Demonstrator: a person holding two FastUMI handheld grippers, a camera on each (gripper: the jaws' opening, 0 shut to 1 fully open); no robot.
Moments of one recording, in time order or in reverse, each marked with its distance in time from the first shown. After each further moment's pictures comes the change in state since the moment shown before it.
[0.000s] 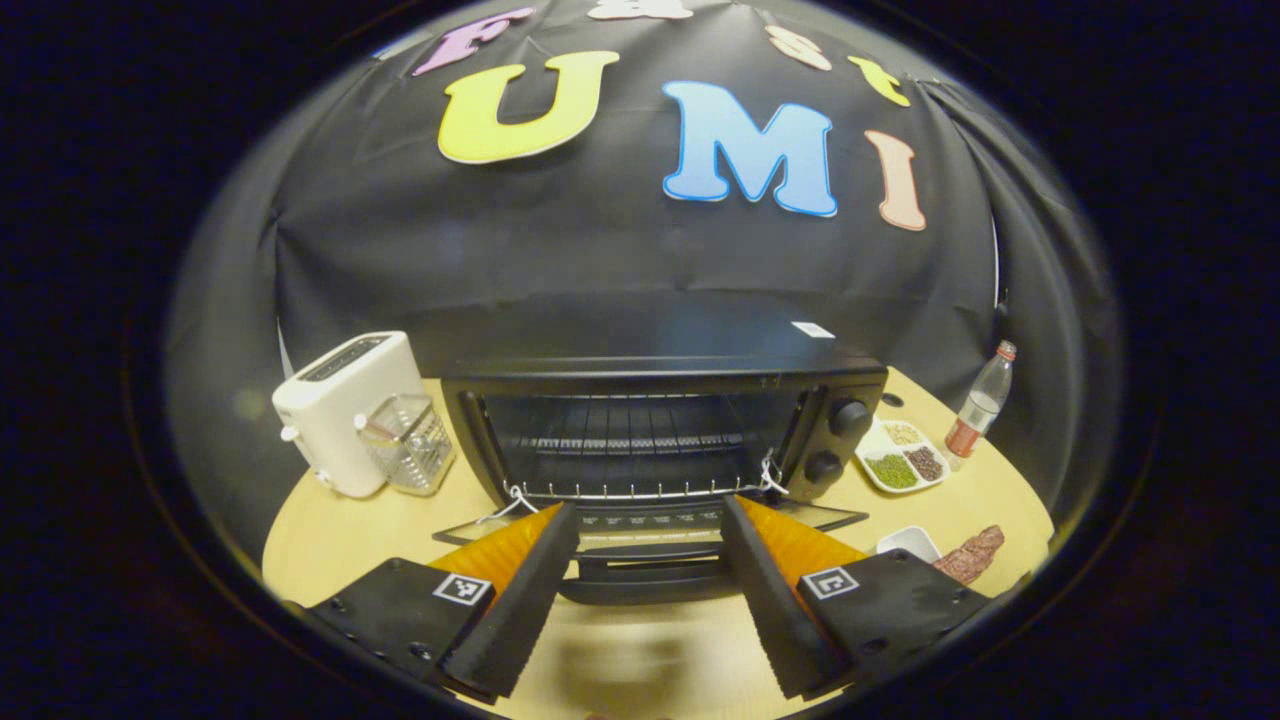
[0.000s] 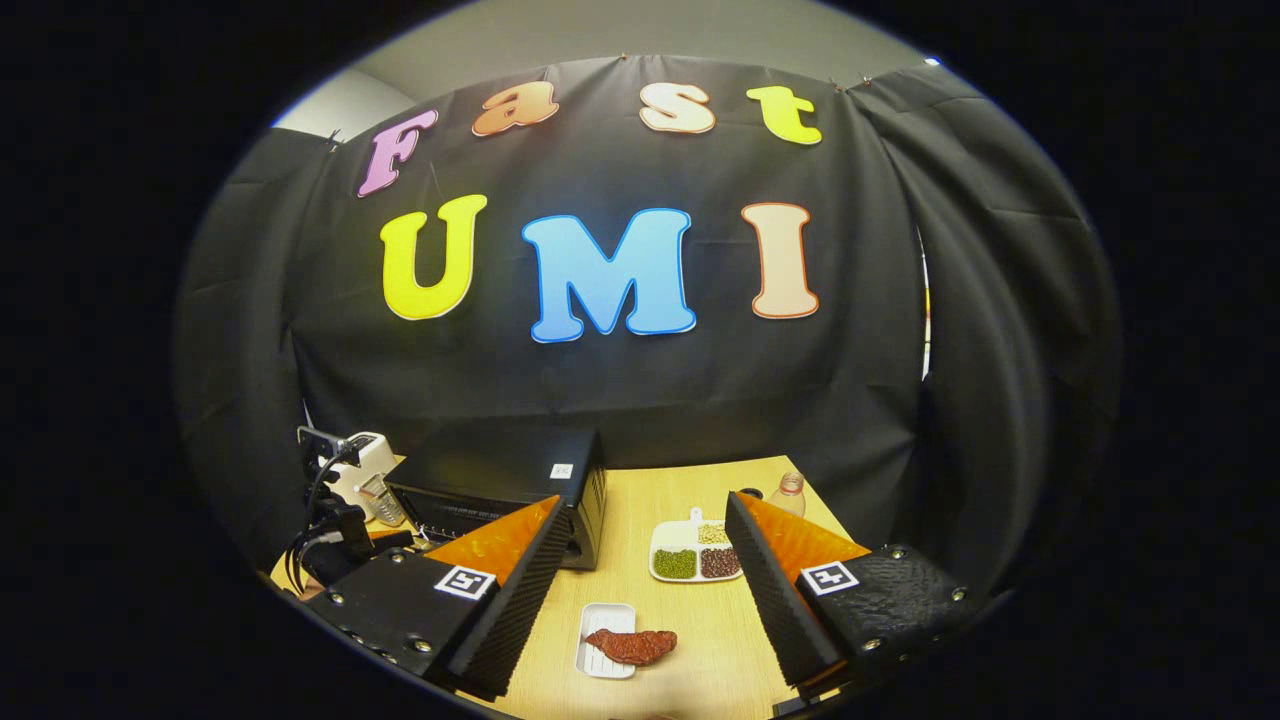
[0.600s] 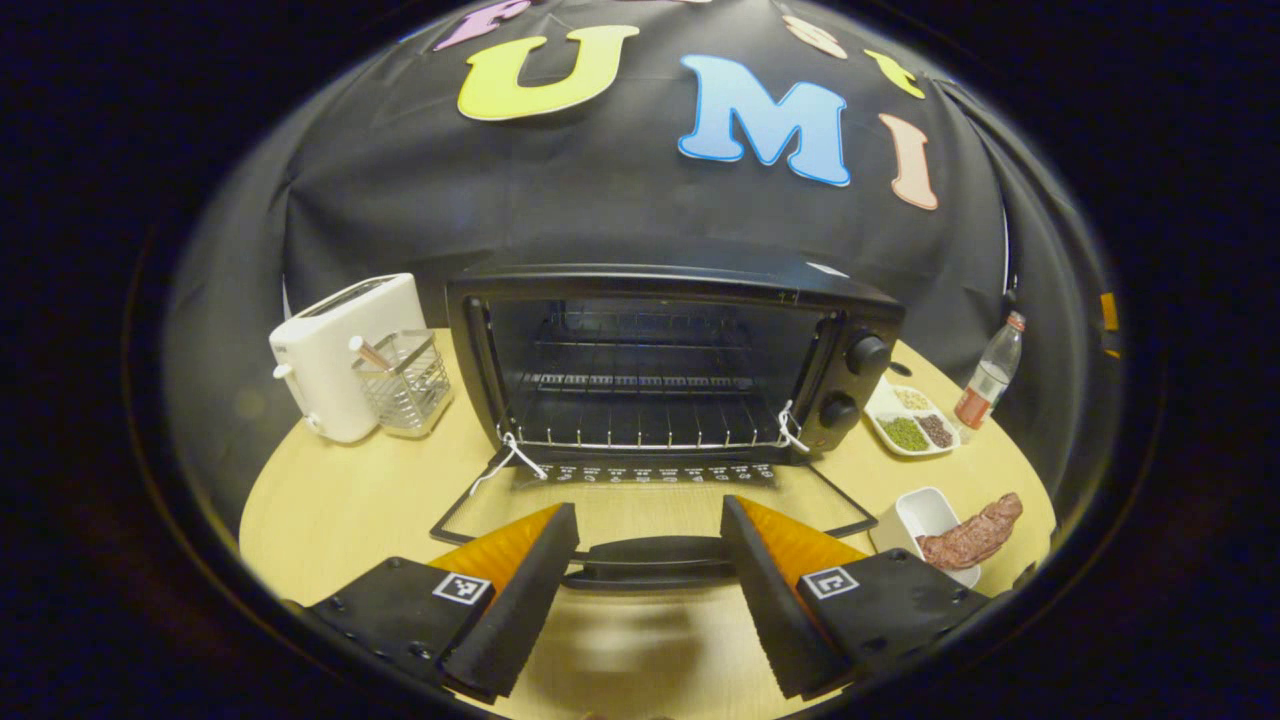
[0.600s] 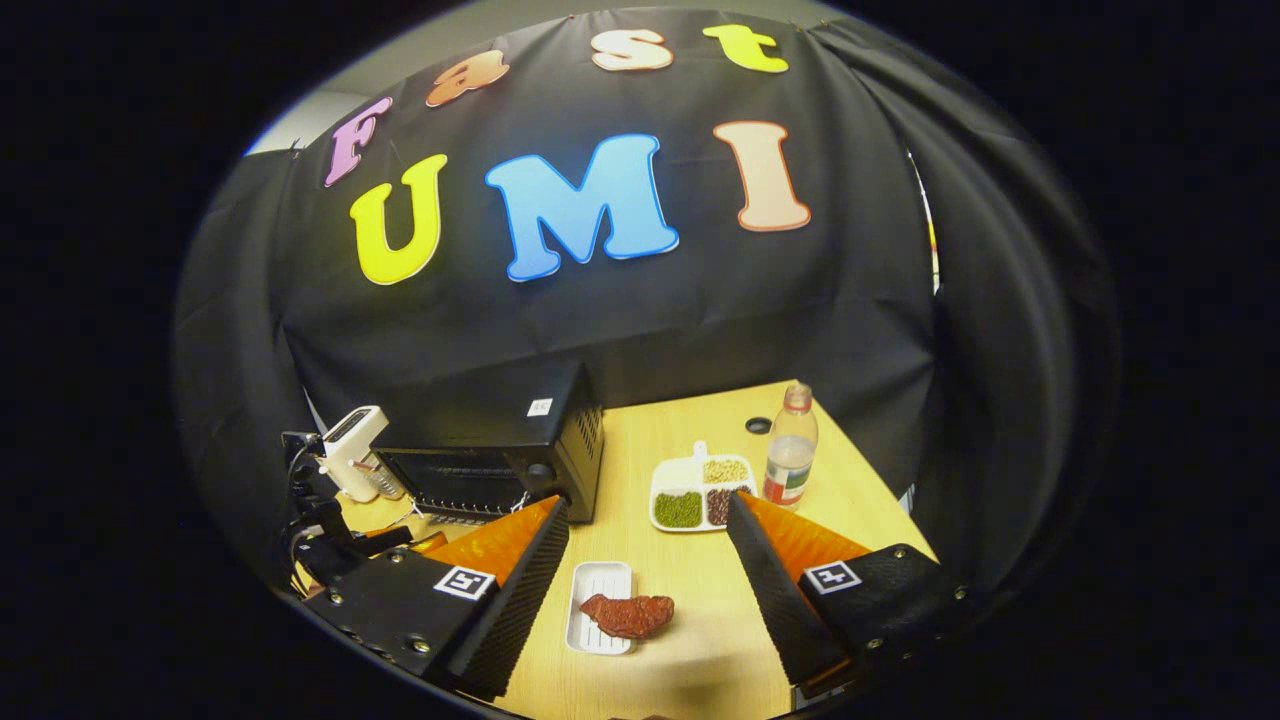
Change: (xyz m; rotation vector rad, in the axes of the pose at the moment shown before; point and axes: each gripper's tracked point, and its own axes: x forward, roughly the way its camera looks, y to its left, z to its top) left arm 0.007 0.007 -0.055 -0.014 0.066 0.024; right arm 0.042 -0.028 -0.094 0.152 0.225 0.070
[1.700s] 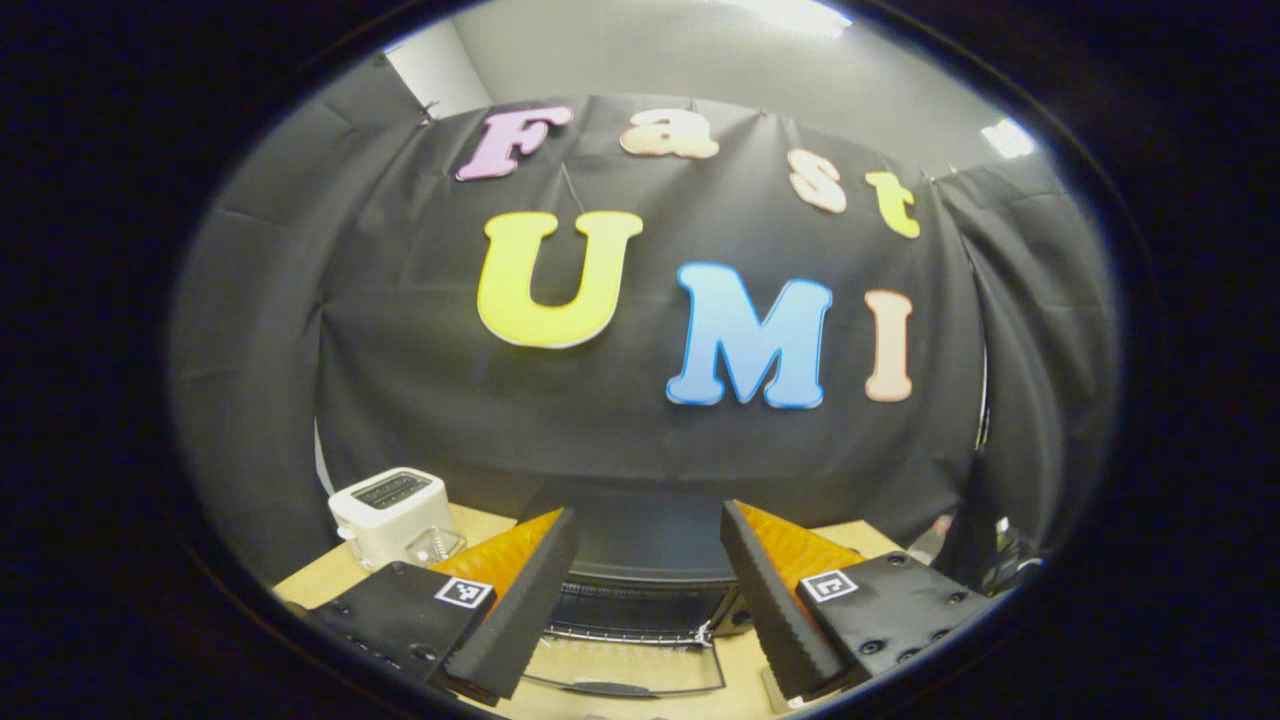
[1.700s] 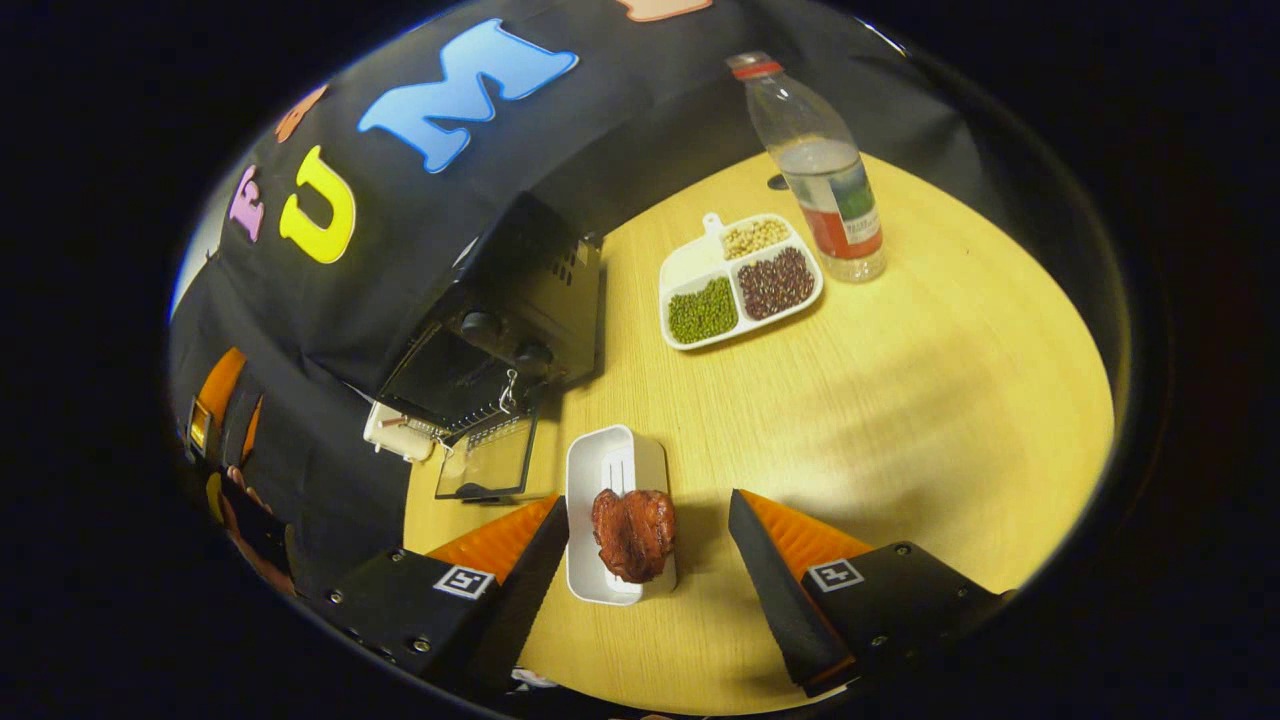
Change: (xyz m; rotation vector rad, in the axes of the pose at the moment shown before) left arm -0.176 -0.025 0.245 -0.096 -0.532 0.027; right arm 0.079 -0.009 -0.160 0.380 0.475 0.268
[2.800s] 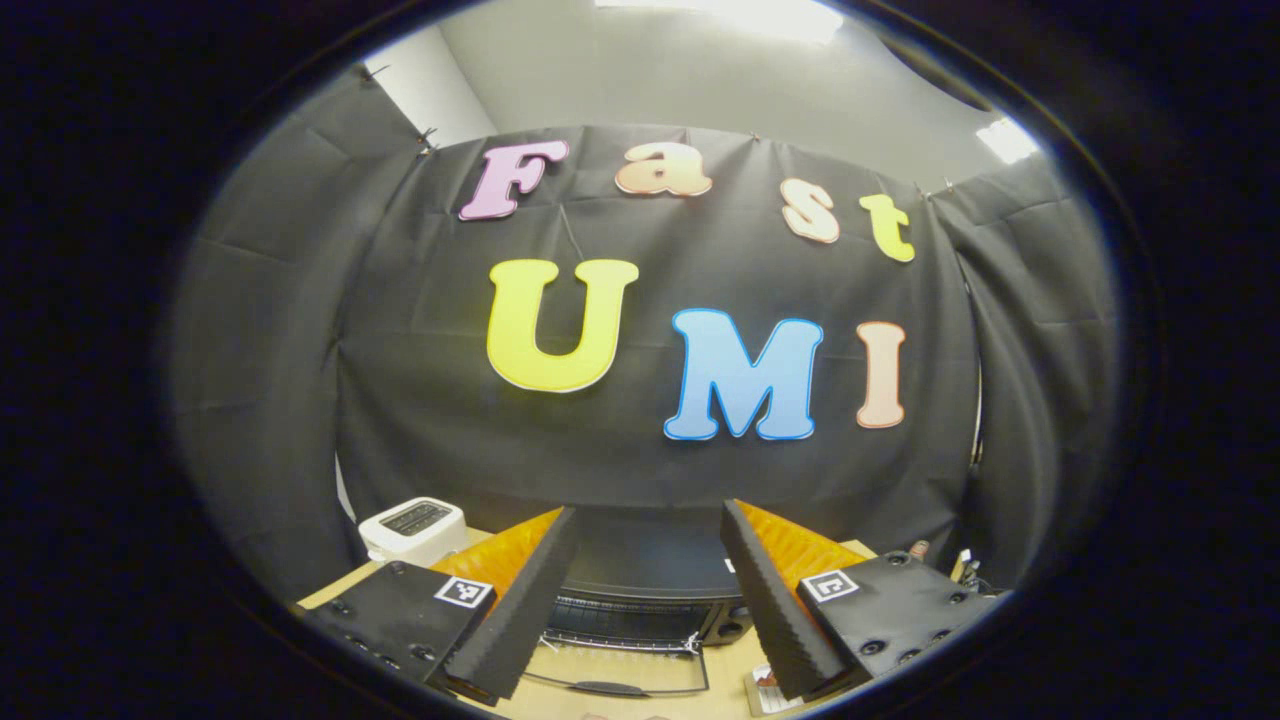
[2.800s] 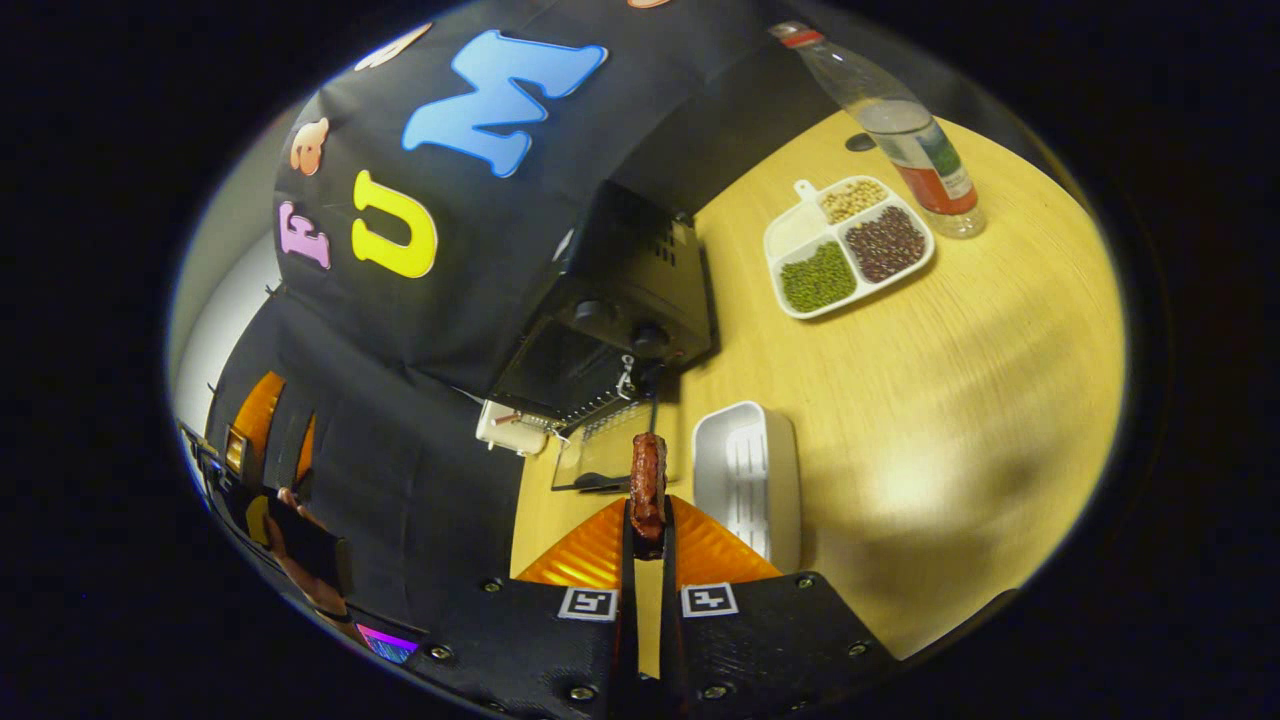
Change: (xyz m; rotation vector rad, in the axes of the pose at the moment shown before) left arm -0.035 -0.010 0.043 0.025 -0.022 -0.004; right arm -0.011 0.094 -0.001 0.017 0.019 0.322
